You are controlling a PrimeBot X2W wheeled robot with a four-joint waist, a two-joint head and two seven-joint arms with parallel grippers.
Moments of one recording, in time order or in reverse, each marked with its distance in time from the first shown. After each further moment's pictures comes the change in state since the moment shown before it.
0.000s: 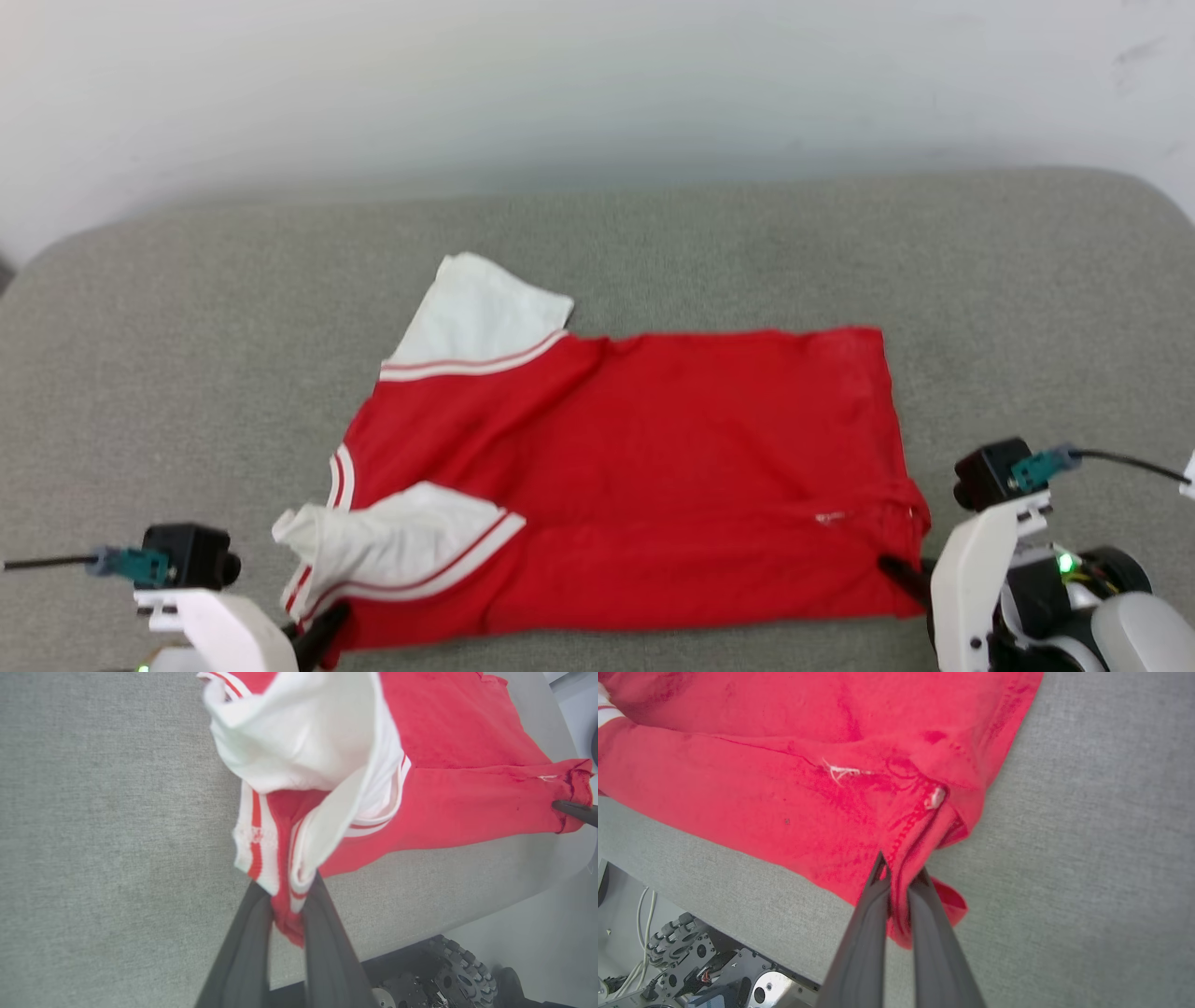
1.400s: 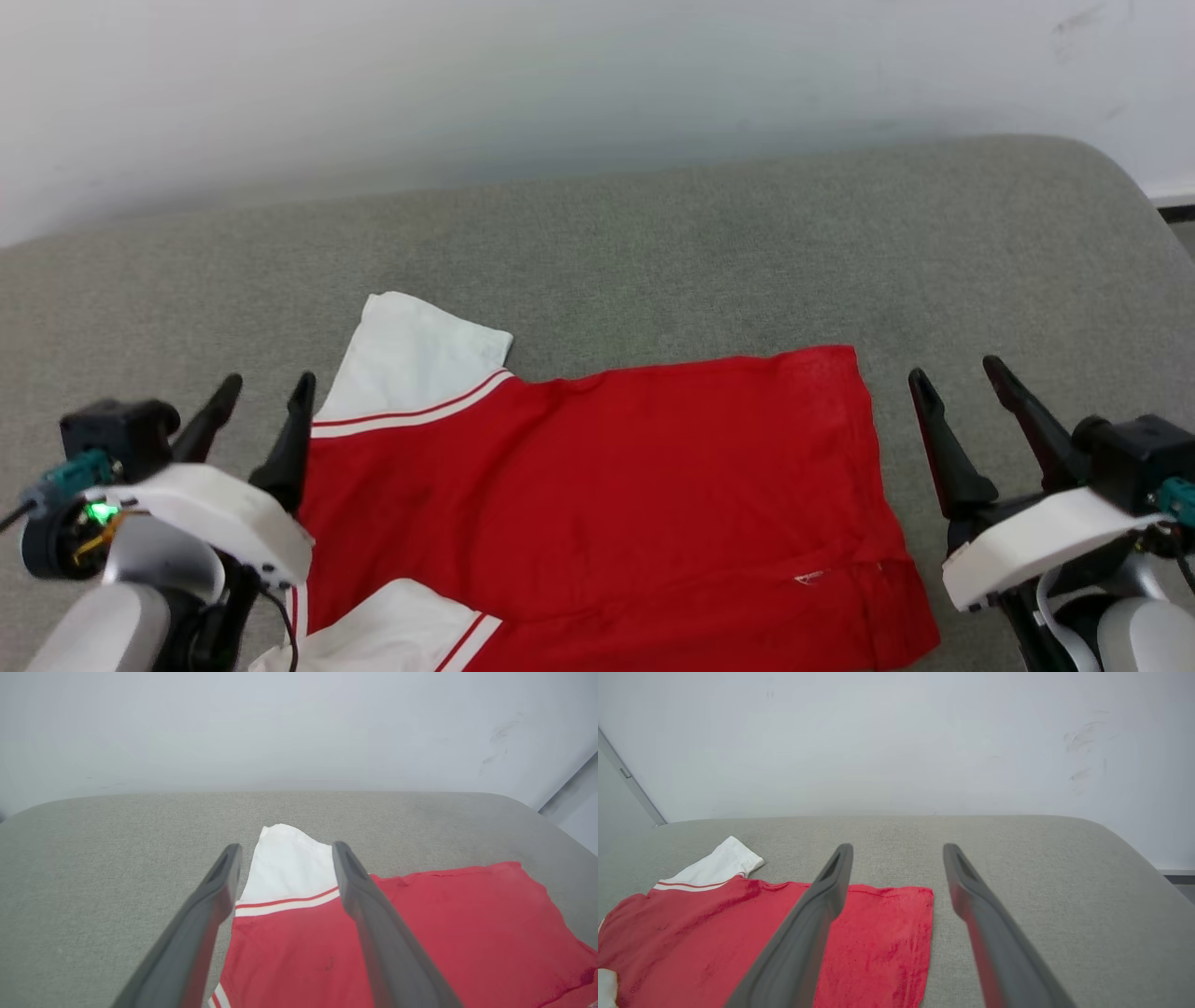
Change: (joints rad) left arm -0.197 -0.109 0.028 0.119 0.256 0.023 -0.411; right arm 0.108 0.194 -0.221 -0.232 -0.325 0.000 -0.611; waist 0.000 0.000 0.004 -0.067
